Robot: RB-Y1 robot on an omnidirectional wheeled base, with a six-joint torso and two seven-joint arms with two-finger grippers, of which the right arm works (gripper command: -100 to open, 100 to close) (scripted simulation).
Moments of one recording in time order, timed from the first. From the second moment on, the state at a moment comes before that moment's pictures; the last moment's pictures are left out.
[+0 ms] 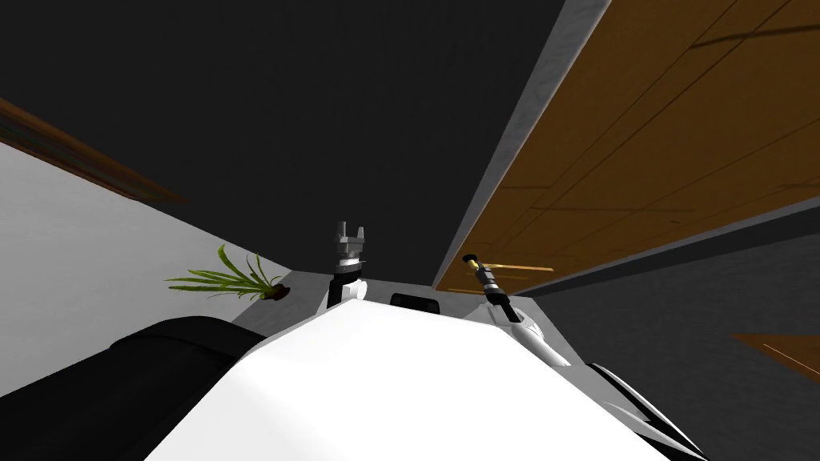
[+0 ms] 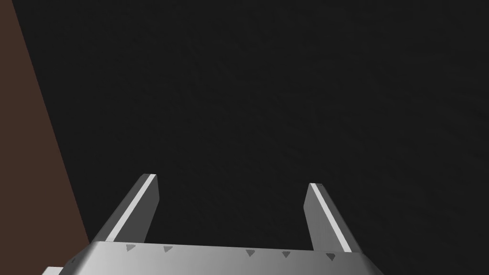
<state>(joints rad) -0.07 -0.56 0.28 -0.66 -0.30 -0.89 -0.29</state>
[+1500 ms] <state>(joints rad) 0.03 -0.66 0.39 -0.61 -0.33 -1.10 -0.37</state>
